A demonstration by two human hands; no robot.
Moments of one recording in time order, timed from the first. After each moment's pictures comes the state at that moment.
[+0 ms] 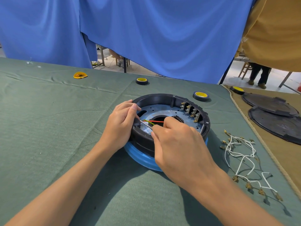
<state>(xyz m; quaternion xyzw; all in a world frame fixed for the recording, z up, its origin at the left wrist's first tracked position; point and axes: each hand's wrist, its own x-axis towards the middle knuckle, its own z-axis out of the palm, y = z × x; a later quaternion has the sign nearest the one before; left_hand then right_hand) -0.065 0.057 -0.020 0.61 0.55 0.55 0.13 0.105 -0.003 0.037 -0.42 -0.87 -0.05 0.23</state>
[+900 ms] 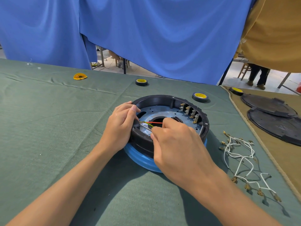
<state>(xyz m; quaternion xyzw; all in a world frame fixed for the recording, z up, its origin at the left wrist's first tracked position) -0.065 0.057 -0.022 0.61 0.55 0.55 0.13 0.105 0.002 0.036 -0.41 -0.88 -0.05 0.22</state>
